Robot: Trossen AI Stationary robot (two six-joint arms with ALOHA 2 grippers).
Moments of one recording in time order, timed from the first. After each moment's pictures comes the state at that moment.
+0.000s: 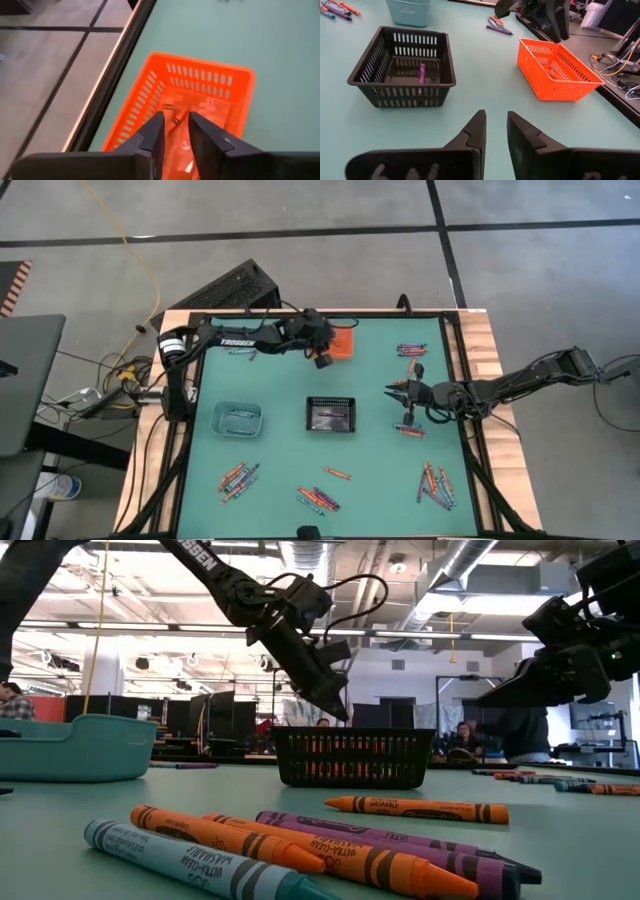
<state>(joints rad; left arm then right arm) 0.40 1.92 1.27 0.05 -0.17 0.26 0.15 0.74 0.05 0.36 0.47 -0.04</state>
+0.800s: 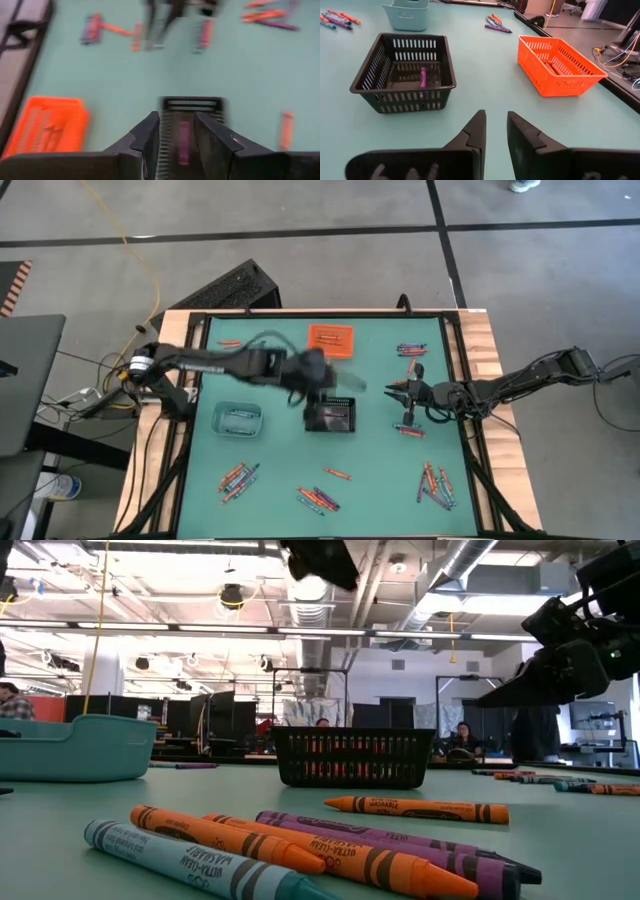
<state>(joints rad) -0.05 1.70 1.57 -0.58 -0.13 0.02 0.15 0.74 0.05 0.35 0.47 0.04</state>
